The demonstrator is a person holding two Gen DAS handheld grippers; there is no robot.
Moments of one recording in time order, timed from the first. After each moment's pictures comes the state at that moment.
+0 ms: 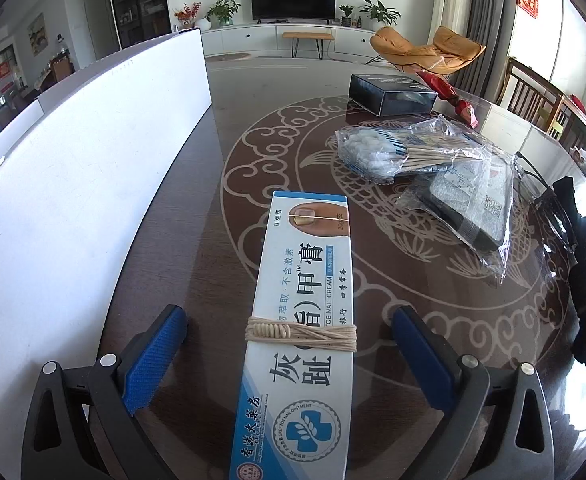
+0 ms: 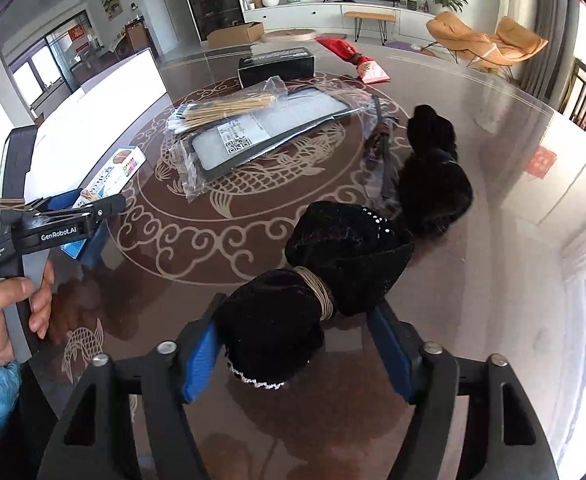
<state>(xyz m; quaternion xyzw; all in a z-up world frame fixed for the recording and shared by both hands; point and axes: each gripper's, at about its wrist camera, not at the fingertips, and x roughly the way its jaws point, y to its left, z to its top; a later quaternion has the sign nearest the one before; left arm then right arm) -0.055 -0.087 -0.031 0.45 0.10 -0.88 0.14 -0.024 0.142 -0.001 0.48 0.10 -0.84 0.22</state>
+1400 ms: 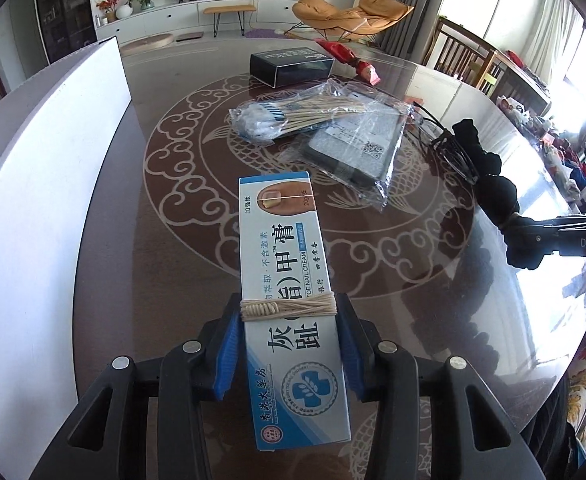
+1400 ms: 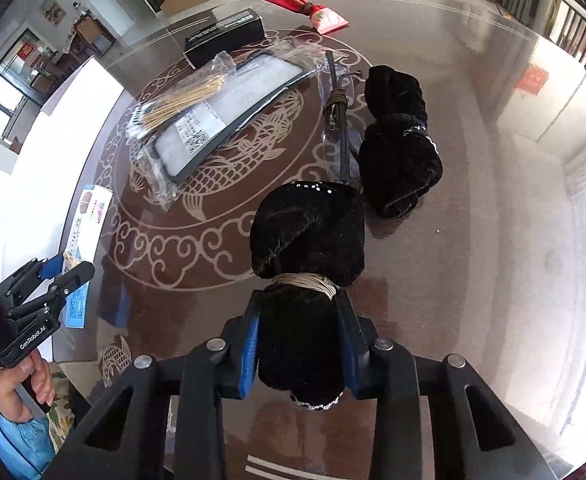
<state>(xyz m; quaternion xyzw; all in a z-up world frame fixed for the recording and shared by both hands) -0.023 -0.050 0.002 0.50 0.08 -0.86 -0.01 -0.062 0.150 0.017 0.61 0.05 -0.77 0.18</state>
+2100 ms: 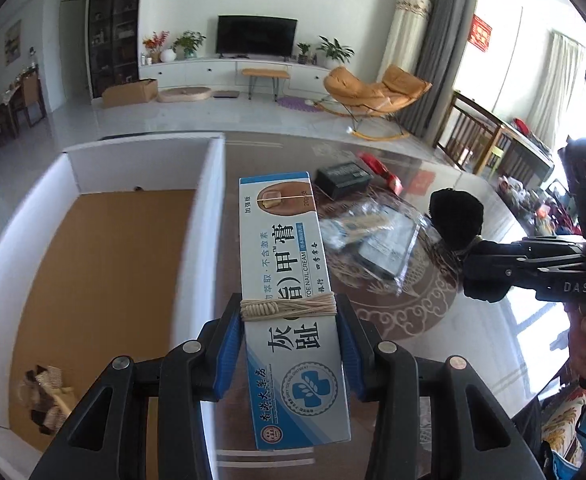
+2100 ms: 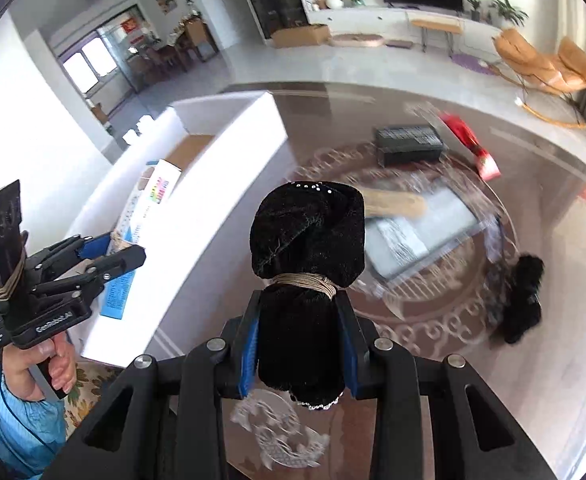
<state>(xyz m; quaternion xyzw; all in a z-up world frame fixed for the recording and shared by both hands) 0.052 -0.158 0.121 0.39 0.12 -0.91 0.06 -0.009 0.004 0.132 0.47 0.09 -0.80 0.35</state>
